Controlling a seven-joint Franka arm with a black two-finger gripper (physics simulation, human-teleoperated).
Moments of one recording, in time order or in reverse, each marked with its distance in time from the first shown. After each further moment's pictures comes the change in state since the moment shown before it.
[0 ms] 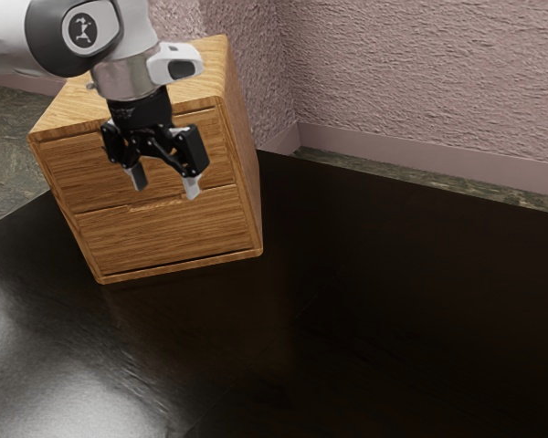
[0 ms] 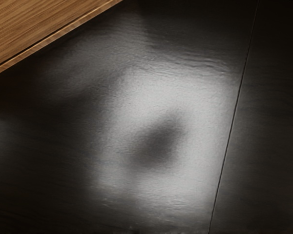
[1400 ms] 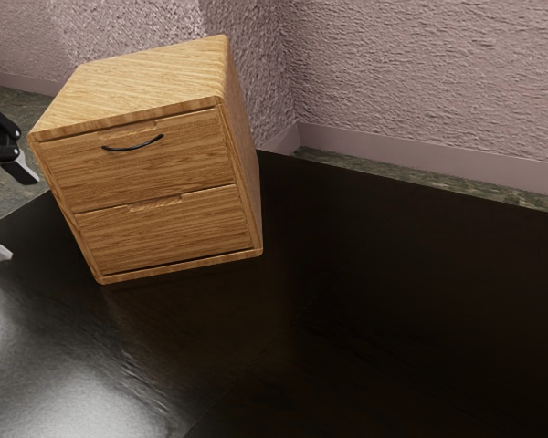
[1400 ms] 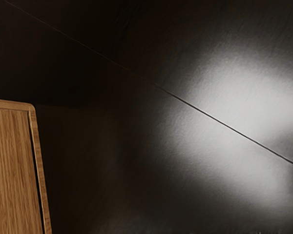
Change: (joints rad) arm -0.017 -0.825 -0.209 -0.622 0.203 0.167 1.085
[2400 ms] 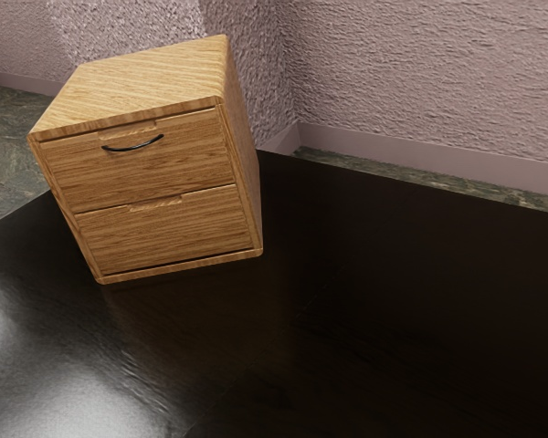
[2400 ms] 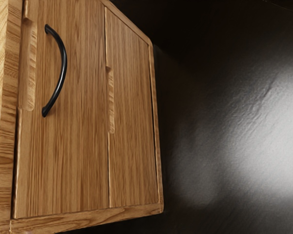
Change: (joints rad) arm -0.004 0.214 0.492 0.217 -0.077 0.223 0.369
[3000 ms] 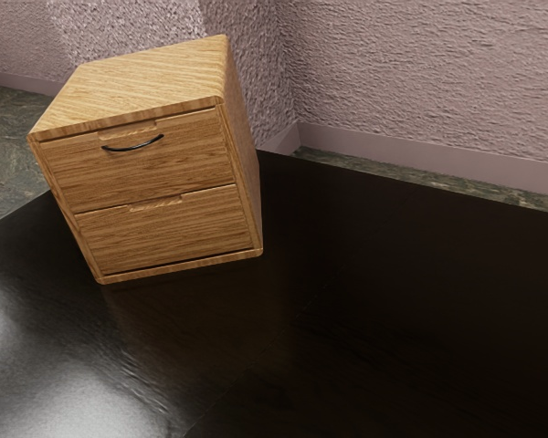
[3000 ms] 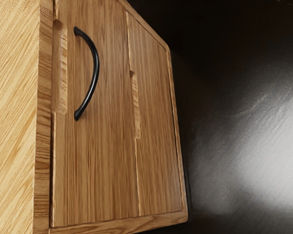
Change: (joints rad) arm -0.035 0.128 0.099 0.113 -0.107 0.013 0.110
